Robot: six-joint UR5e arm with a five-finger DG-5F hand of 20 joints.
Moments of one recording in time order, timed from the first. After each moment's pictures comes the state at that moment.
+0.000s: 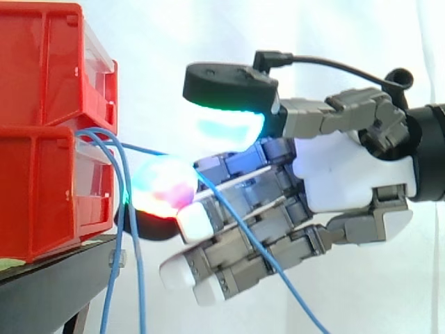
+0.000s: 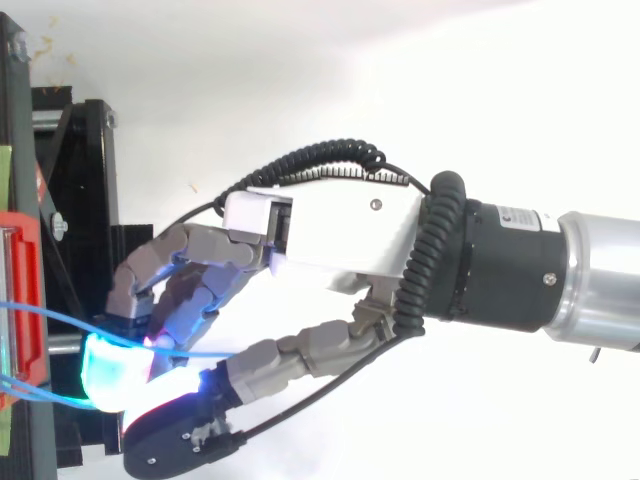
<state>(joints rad) 0.21 -2.37 -0.95 -3.08 -1.24 -0.07</state>
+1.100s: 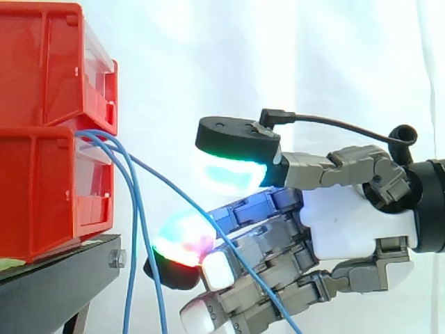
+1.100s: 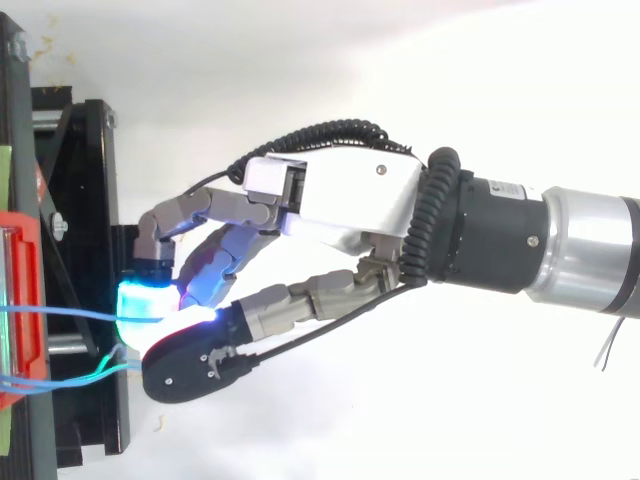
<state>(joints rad) 0.19 -2.37 -1.07 -2.95 -1.24 -0.03</state>
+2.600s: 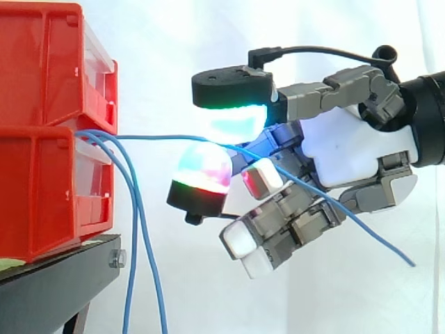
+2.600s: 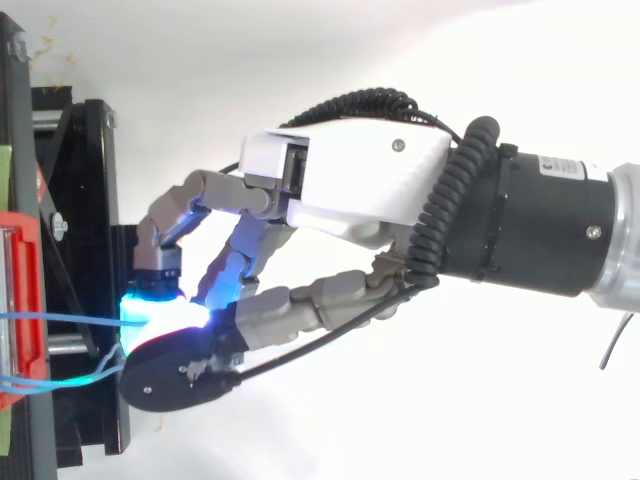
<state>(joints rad) 0.18 -2.37 -0.85 -3.31 -1.25 -0.04</state>
